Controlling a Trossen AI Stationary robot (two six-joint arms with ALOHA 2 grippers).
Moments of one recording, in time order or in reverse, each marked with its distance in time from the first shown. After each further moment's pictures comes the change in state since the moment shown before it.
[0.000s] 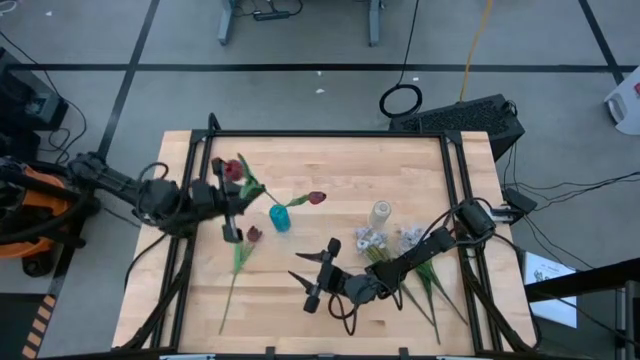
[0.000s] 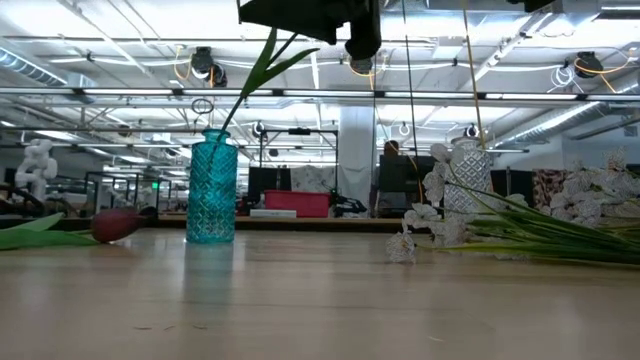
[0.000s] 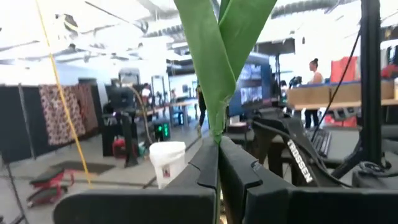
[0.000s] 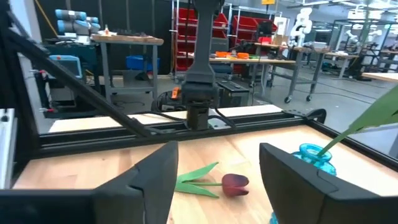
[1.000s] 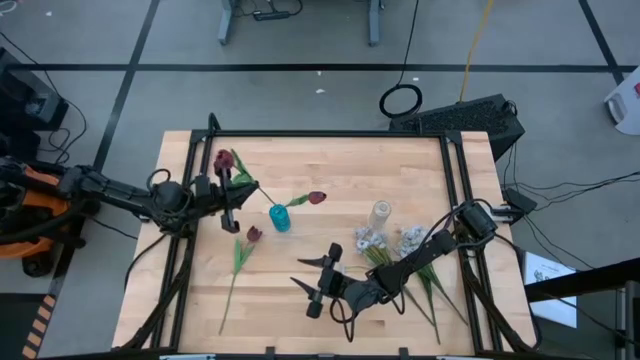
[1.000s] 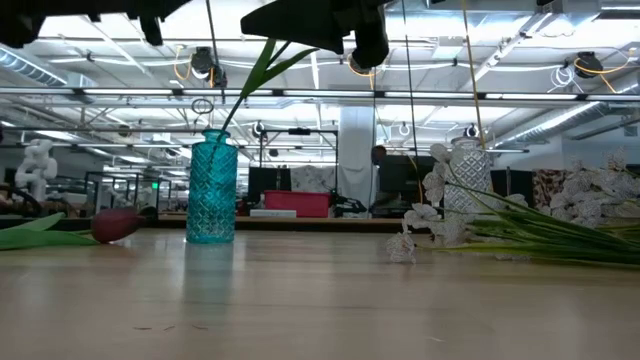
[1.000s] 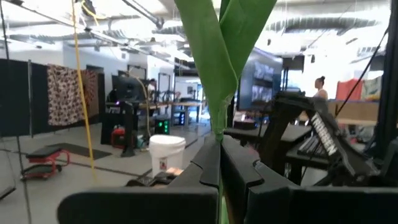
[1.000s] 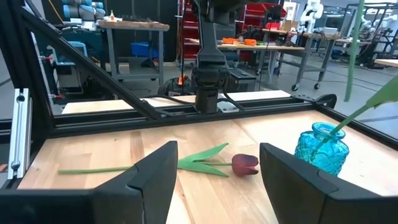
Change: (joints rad) left arm 0.193 -0.209 -0.431 0.227 0.149 -0.183; right arm 0.026 0.000 0.000 -0.093 -0.002 0.079
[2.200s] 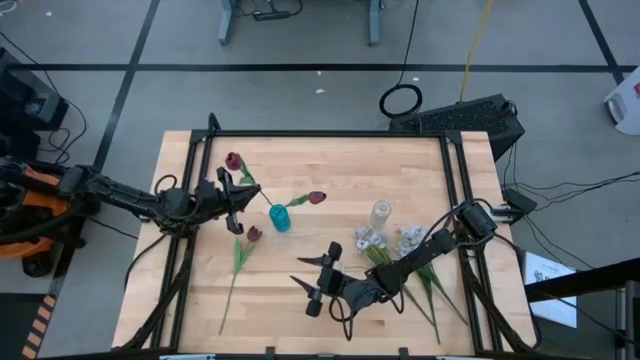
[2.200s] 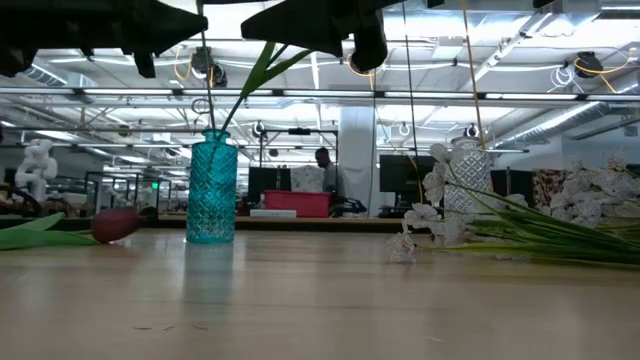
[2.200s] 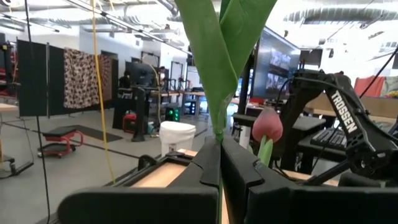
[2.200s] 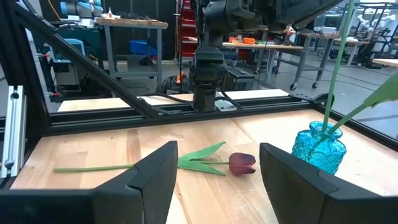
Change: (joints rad) left arm 0.001 0.025 -0.141 0.126 -0.067 -0.052; right arm -0.007 0.000 0.000 -0.009 -0.001 0.000
